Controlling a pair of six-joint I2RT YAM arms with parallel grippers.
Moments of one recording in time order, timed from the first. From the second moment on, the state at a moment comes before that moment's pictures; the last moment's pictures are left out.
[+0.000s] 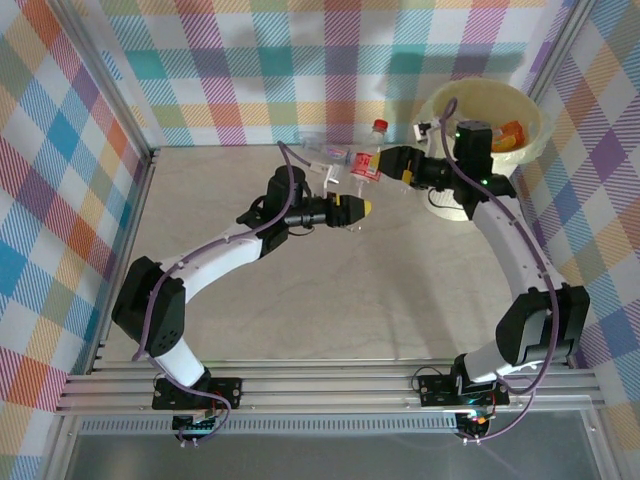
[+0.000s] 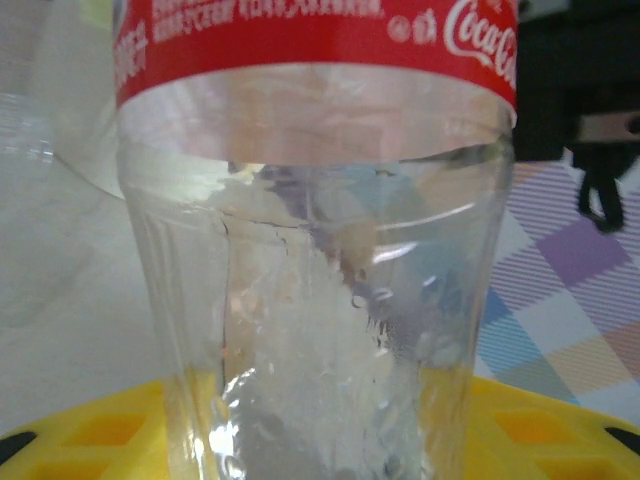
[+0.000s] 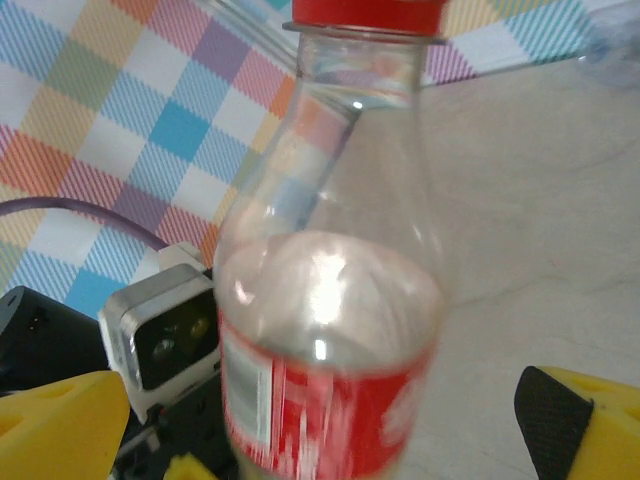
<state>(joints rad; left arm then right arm) -0.65 1.65 1.23 0.17 0.62 -0.63 0.17 1.50 1.41 -0.36 -0.91 0.50</state>
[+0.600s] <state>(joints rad) -0.68 1.69 1.34 0.14 0.68 -0.62 0.18 1.55 1.54 -0.41 -0.91 0.46</state>
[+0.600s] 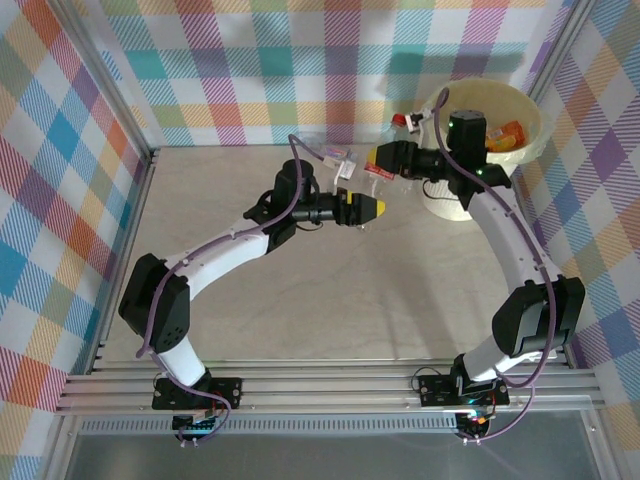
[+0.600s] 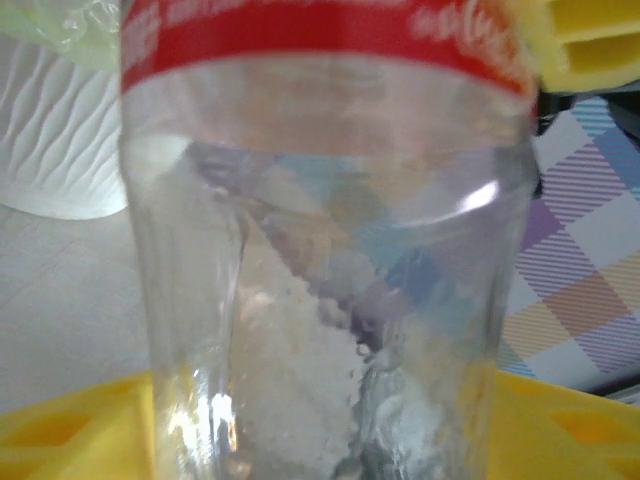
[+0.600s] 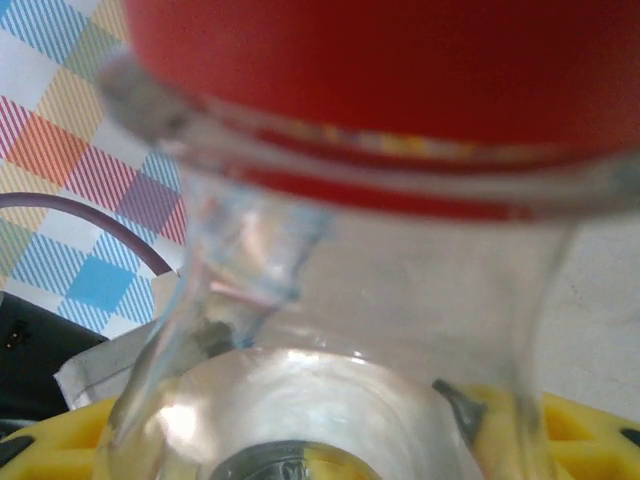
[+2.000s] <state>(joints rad) -0.66 1.49 1.11 -0.19 0.05 -0.58 -0.13 1.81 2.09 -0.70 0.08 0.42</state>
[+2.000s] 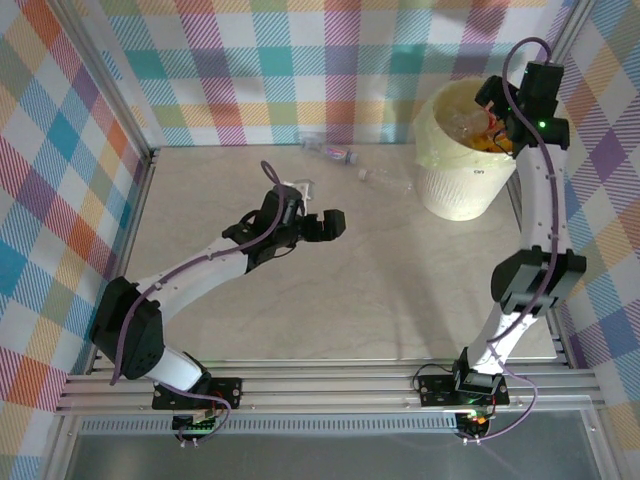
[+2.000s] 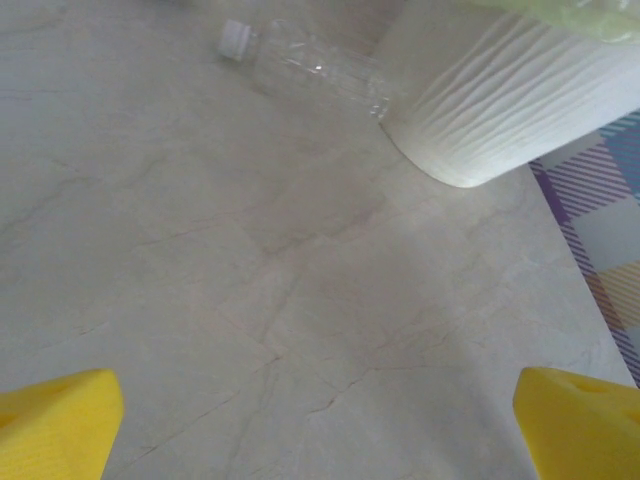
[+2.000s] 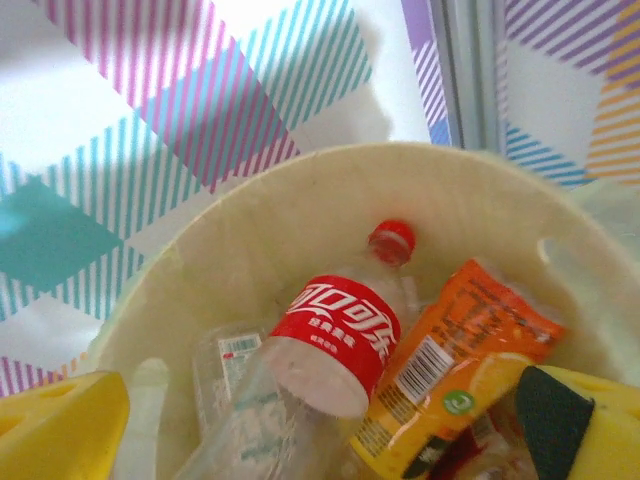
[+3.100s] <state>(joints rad) -0.54 1.32 0.94 -0.28 -0.20 -0.78 0.28 2.30 2.22 -0.84 -0.21 -0.38</state>
